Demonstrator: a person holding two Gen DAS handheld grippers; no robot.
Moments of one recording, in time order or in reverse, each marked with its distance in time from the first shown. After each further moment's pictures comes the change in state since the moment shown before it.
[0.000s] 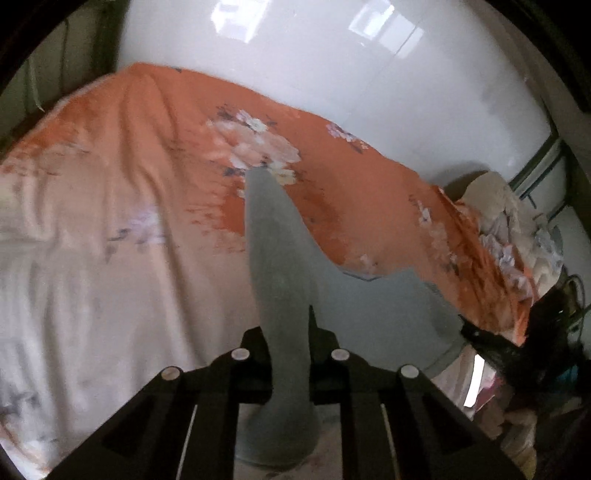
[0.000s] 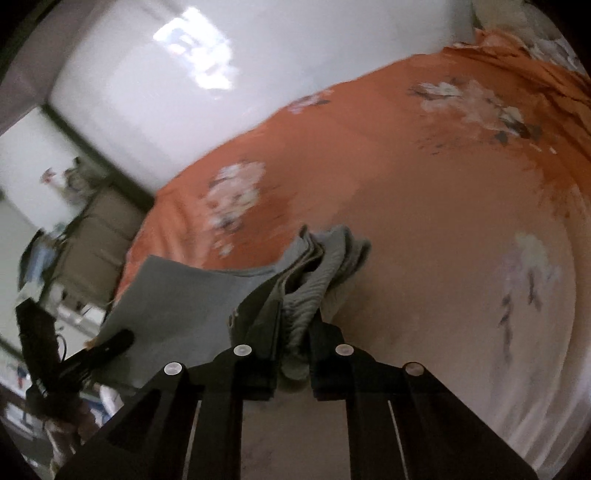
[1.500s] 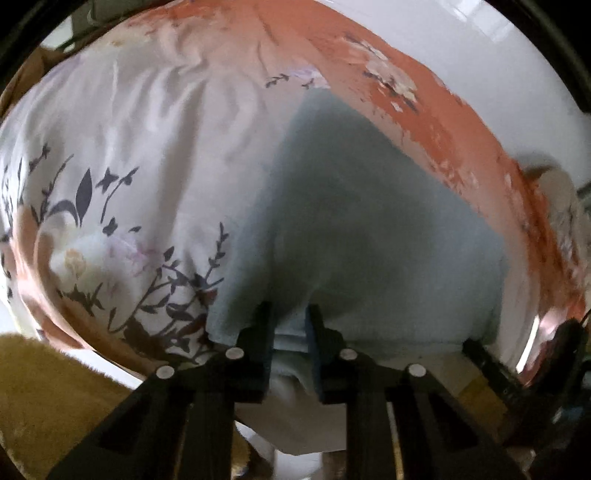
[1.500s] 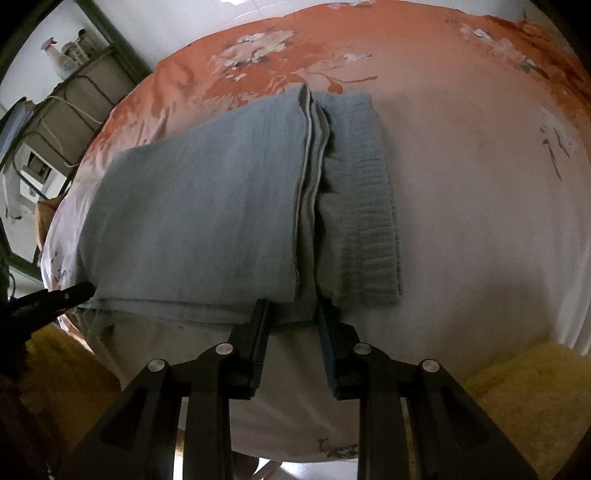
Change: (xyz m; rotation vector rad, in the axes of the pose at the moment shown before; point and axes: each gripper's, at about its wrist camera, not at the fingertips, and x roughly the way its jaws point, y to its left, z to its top) left arm -0.016 0.094 -0.139 -0.235 0.210 0.205; right arm 0.040 0.039 -0.162 -0.181 0.275 -0.187
